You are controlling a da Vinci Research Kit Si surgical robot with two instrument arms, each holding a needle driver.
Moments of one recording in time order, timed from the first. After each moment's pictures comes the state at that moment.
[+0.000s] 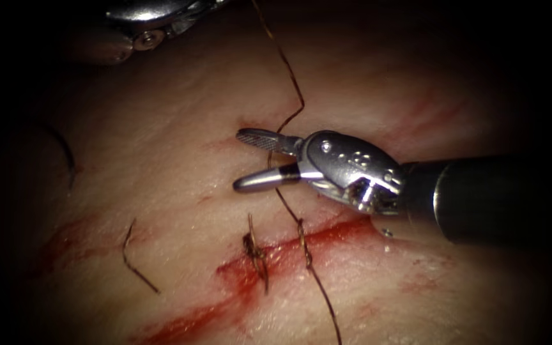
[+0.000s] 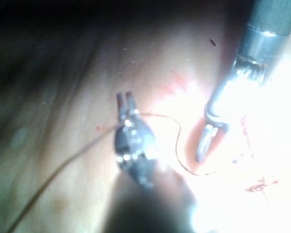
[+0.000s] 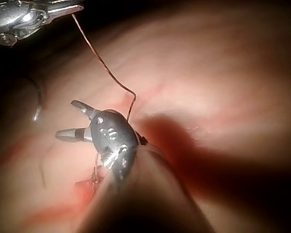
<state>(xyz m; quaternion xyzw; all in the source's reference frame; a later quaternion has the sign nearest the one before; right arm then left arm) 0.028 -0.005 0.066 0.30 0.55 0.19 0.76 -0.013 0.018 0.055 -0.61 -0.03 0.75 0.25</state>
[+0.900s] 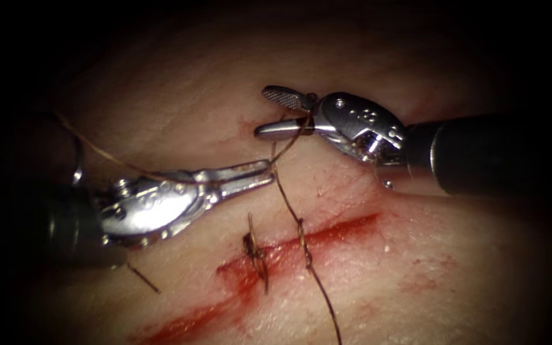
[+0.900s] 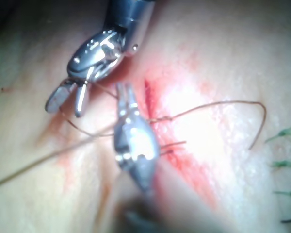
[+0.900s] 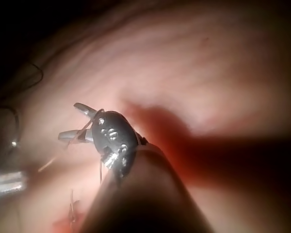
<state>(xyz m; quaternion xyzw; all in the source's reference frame) 0.025 0.001 0.071 0.20 0.58 0.29 0.74 -0.015 -0.001 0.057 -0.64 -0.09 0.71 0.27</state>
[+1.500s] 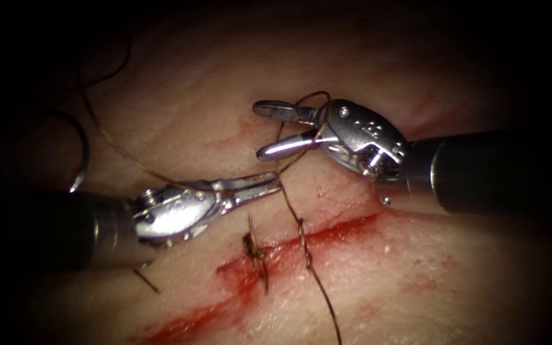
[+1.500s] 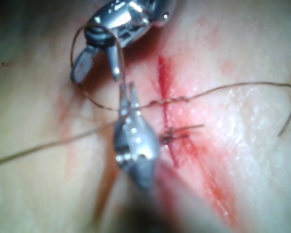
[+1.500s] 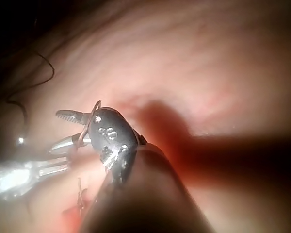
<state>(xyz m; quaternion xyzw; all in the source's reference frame) 0.026 -0.001 0.068 0.34 0.65 0.14 0.67 -0.015 -0.002 0.065 -0.63 -0.11 0.72 0.27</state>
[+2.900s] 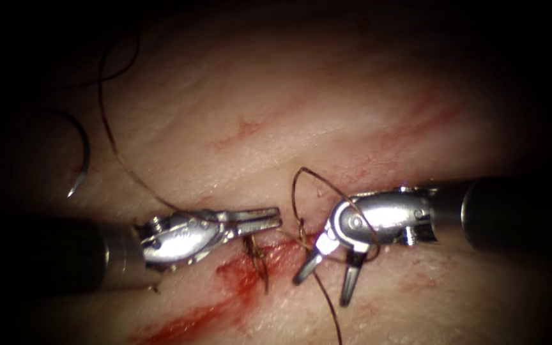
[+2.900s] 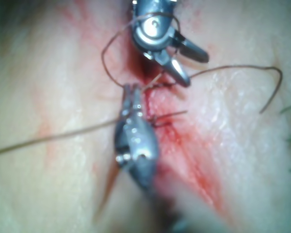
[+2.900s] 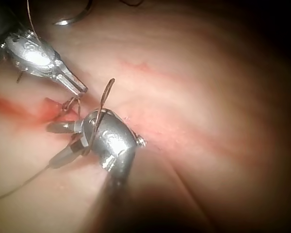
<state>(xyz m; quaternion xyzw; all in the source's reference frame) 0.024 -0.013 0.066 0.45 0.53 -0.38 0.61 -0.016 -0.006 0.067 -0.61 -0.14 0.74 0.26</state>
